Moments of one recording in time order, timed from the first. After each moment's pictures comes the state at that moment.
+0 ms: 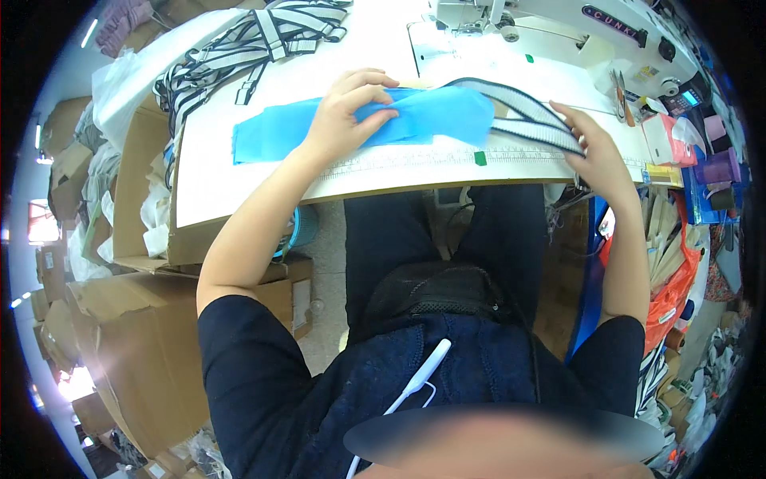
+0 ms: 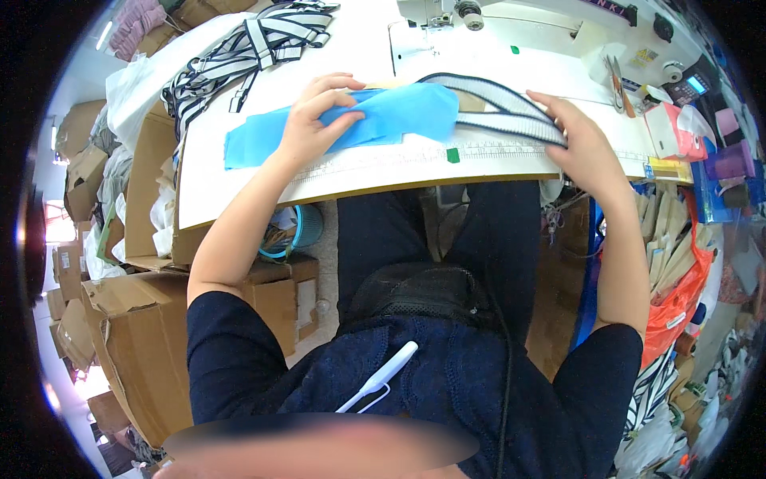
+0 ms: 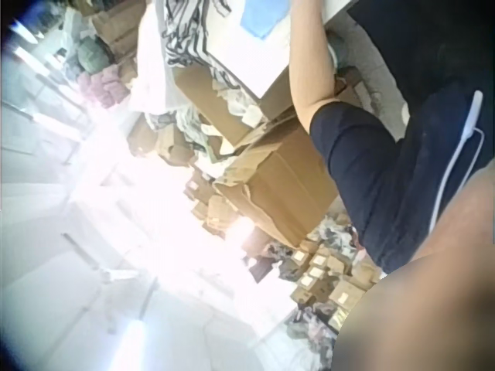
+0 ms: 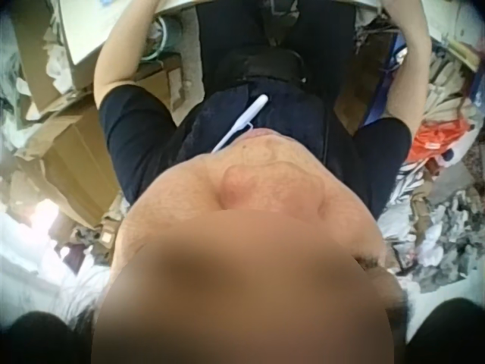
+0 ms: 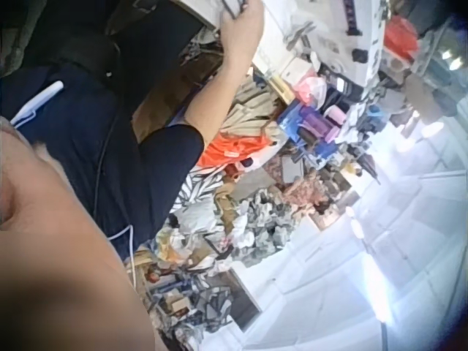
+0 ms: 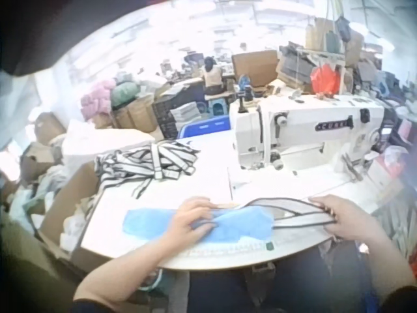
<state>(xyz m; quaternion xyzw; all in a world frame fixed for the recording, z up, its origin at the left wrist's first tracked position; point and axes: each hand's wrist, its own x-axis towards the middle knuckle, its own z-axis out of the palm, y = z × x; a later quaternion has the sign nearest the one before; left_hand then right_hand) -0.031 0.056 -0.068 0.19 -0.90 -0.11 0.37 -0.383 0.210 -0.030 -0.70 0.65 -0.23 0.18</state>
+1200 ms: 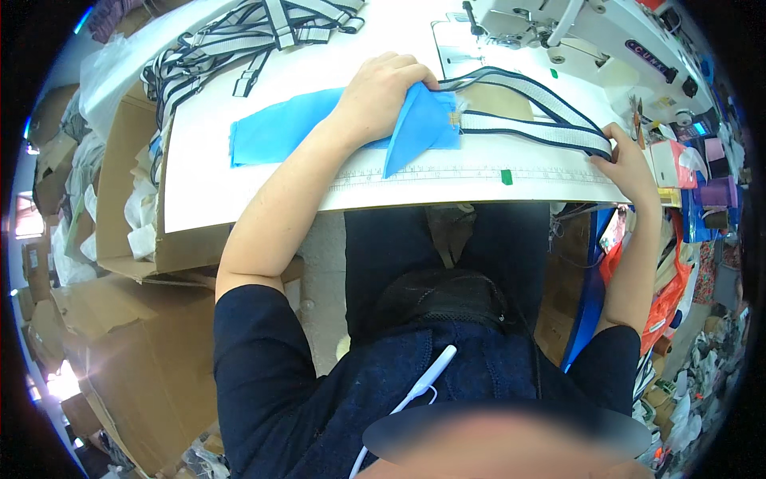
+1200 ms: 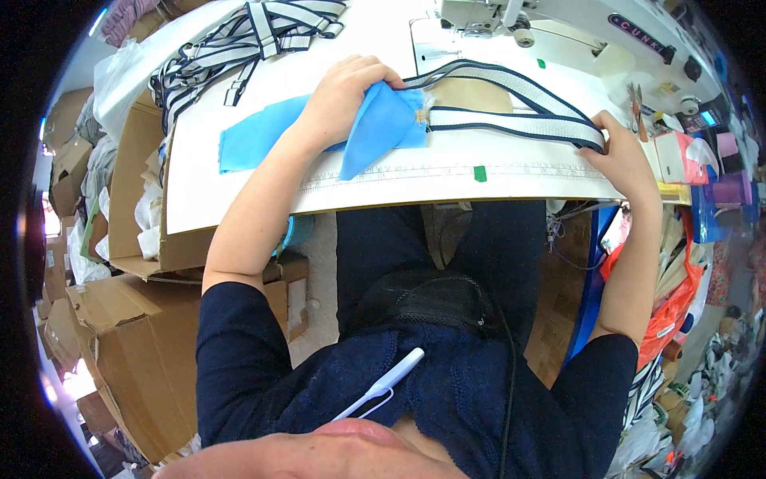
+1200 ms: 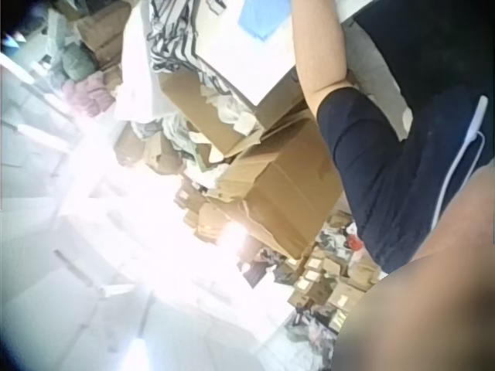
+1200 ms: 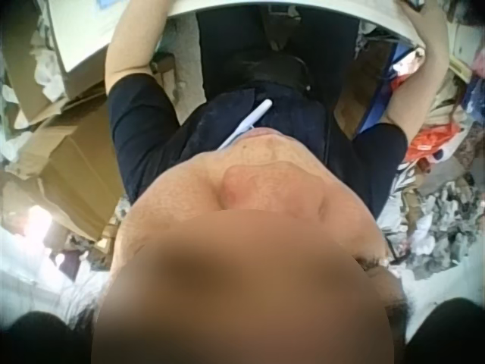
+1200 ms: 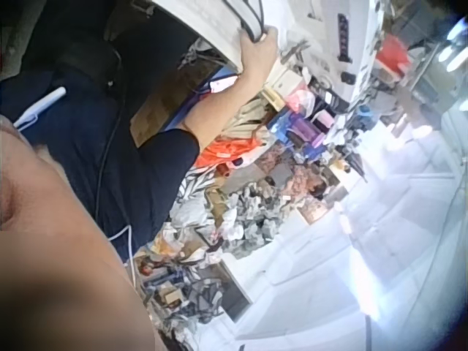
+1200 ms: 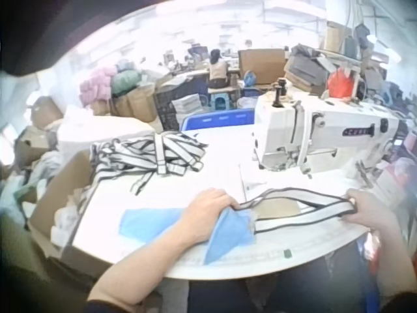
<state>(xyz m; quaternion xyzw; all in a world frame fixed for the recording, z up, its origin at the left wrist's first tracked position) -0.049 0.027 -0.067 0.25 -0.92 -0.08 0.28 -0.412 0.183 -0.025 -0.61 0.78 -0.11 0.14</state>
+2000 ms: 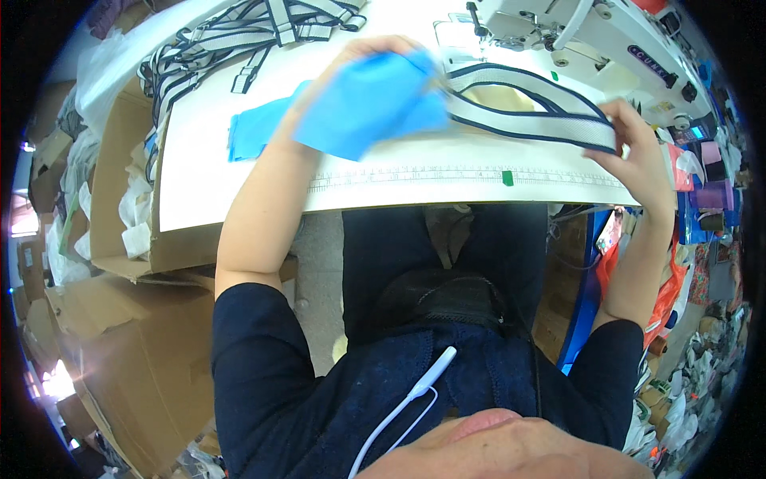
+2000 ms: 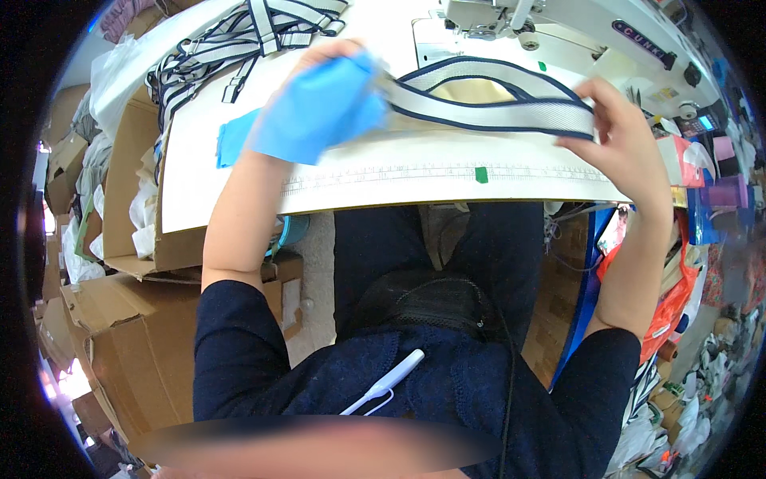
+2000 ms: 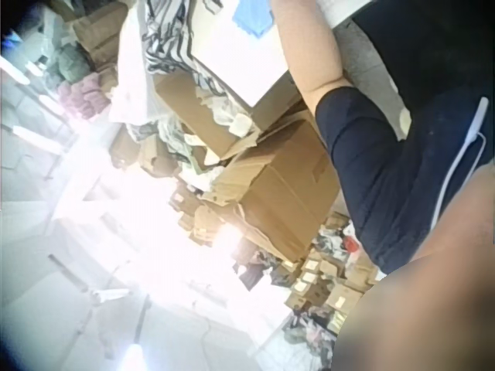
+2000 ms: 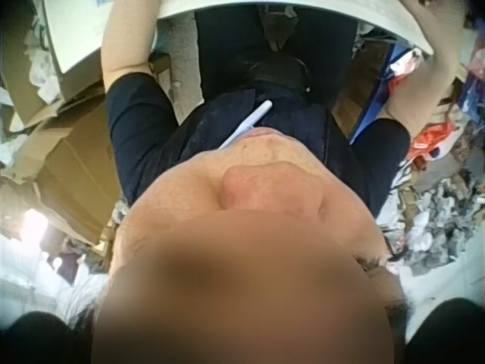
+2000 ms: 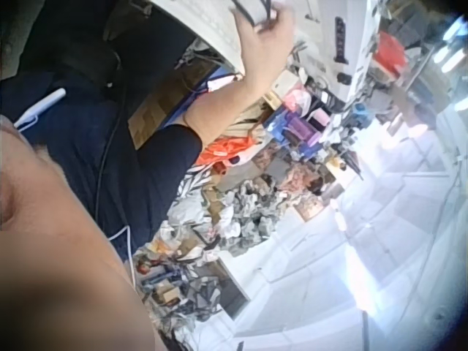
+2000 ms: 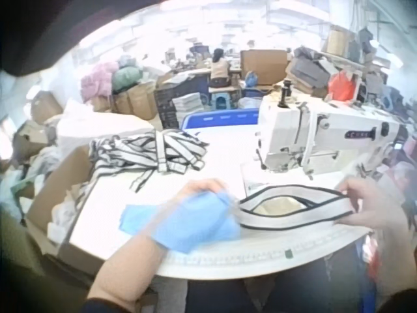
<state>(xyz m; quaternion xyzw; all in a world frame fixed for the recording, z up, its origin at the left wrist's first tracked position) -0.034 0.005 -0.067 0.10 -0.62 -0.70 0.35 -0.367 0.181 0.030 -0.71 0.65 -0.22 0.16</state>
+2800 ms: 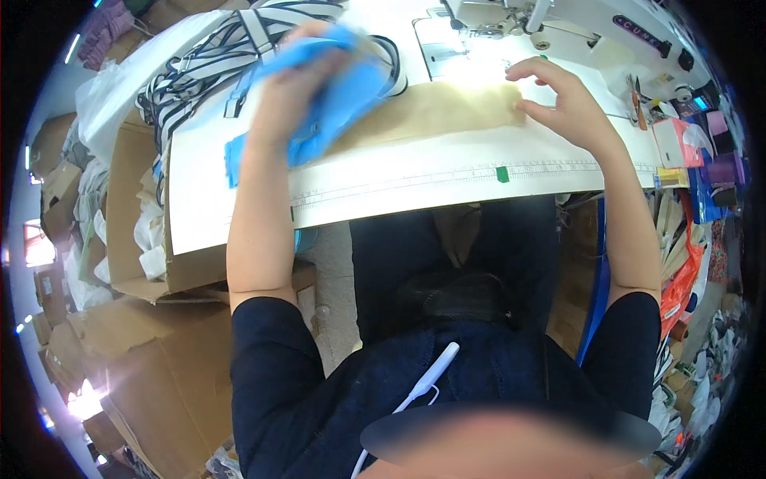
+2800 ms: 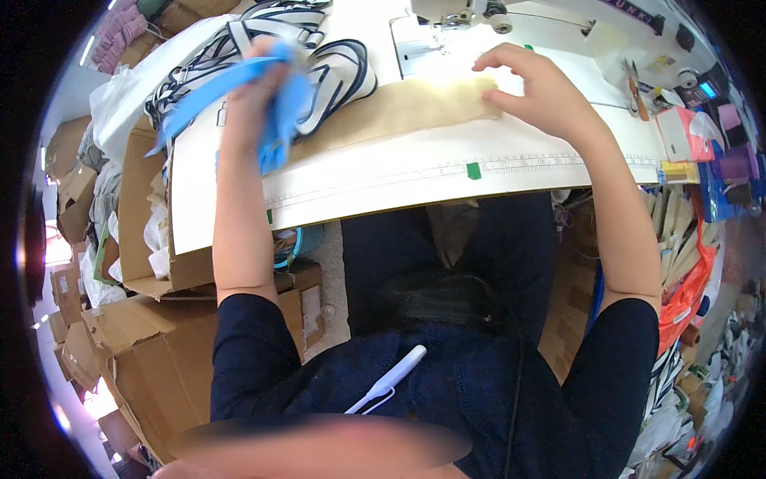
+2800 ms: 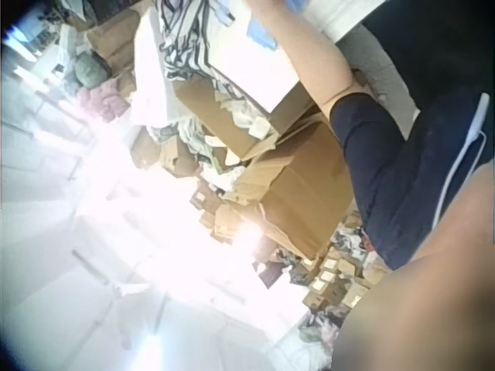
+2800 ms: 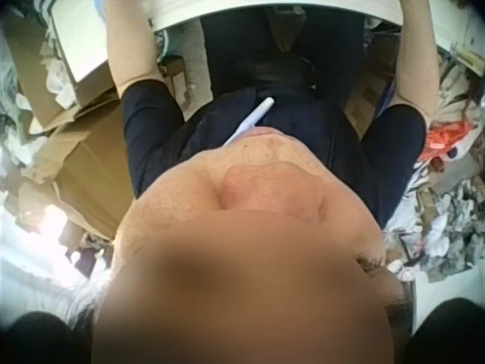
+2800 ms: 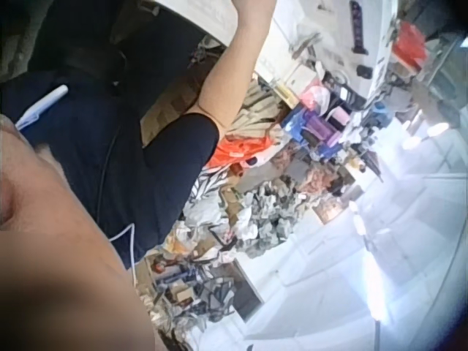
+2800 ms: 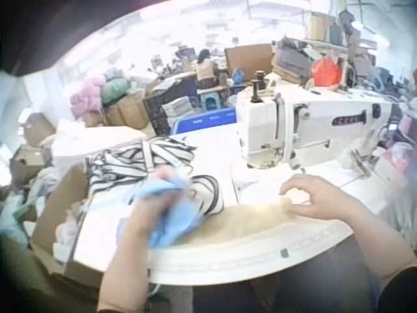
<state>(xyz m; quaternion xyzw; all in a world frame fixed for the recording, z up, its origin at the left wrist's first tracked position) 0.000 0.004 -0.038 0.26 -0.69 -0.51 0.44 -0.346 0.115 -0.035 -0.79 0.55 -0.22 0.14</state>
